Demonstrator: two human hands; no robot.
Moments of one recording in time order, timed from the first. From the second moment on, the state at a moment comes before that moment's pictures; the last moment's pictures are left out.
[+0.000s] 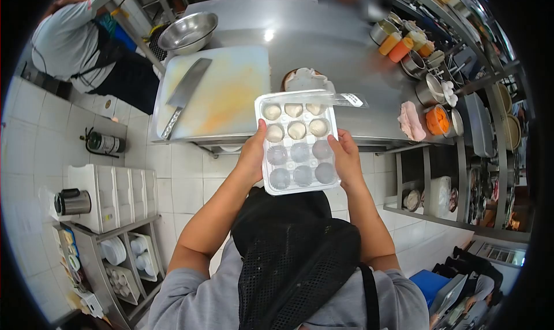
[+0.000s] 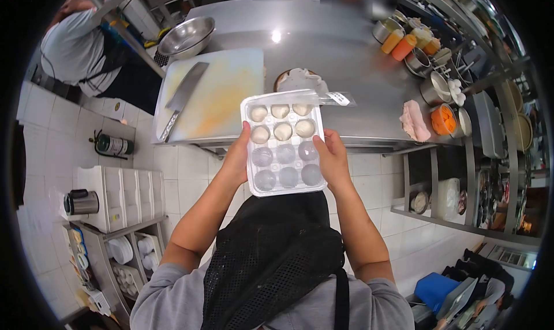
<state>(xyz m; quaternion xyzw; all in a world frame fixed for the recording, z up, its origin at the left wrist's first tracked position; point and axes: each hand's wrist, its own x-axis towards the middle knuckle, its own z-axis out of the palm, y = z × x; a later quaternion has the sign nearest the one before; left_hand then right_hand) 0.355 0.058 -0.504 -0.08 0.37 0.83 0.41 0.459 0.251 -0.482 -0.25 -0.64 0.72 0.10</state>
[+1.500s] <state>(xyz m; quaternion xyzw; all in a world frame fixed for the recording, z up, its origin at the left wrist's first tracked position) 0.402 -0.016 -0.548 -0.26 0.24 0.80 0.48 0.476 0.219 -0.491 -0.41 -0.29 0.82 -0.26</state>
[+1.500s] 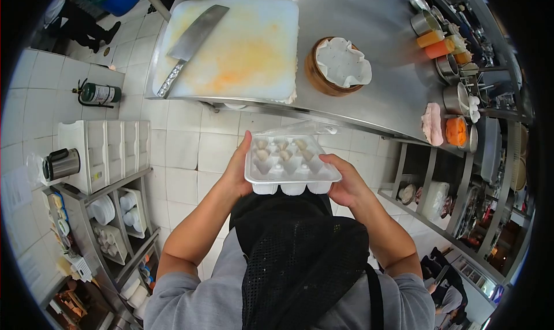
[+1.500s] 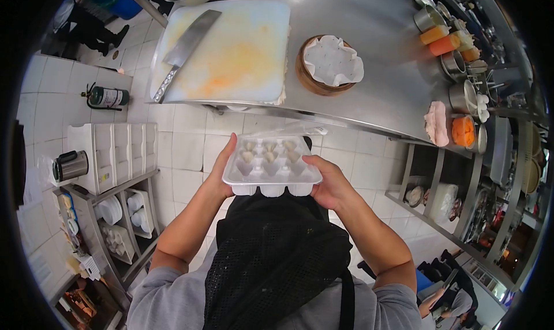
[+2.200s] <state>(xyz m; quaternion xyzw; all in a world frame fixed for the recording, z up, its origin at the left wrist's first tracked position) 0.441 -0.037 -0.594 -0.33 0.25 0.76 0.50 0.511 0.205 -0.558 -0.42 -0.21 0.82 -0.32</state>
